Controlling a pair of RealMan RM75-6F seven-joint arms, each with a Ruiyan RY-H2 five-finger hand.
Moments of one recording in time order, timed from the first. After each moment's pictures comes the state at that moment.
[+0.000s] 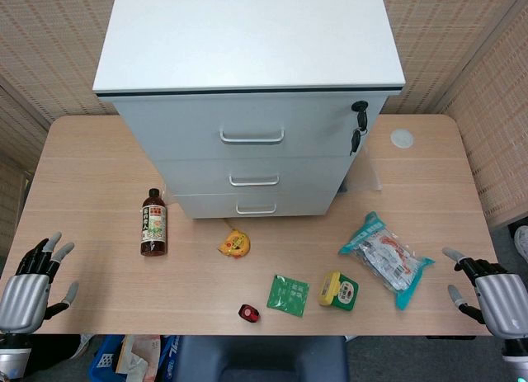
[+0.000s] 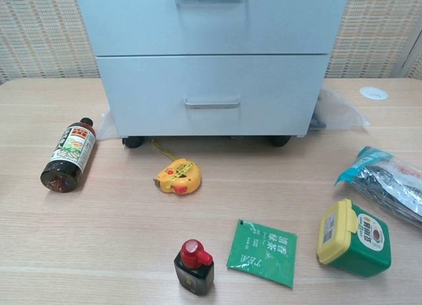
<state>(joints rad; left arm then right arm) -0.07 -1.20 -0.02 -1.58 1.55 1.52 0.08 -0.01 -1.08 -0.01 -1.59 -1.66 1.58 -0.01</state>
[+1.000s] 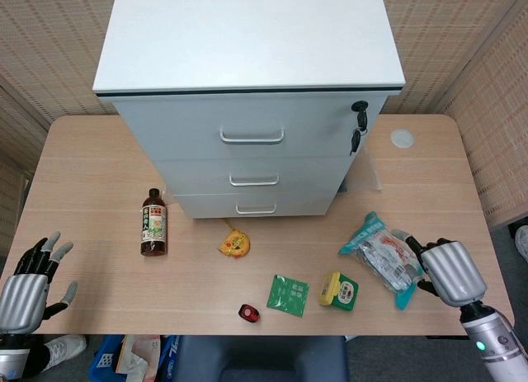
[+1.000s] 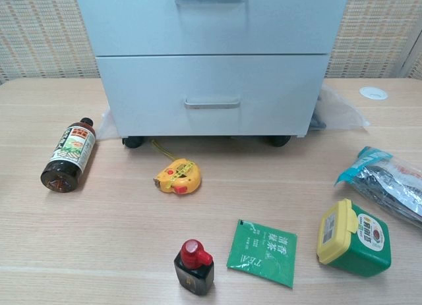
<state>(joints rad) -0.07 -1.19 -0.02 -1.60 1.56 1.53 0.08 0.20 -1.00 0.06 -1.82 -1.66 1.32 -0.22</state>
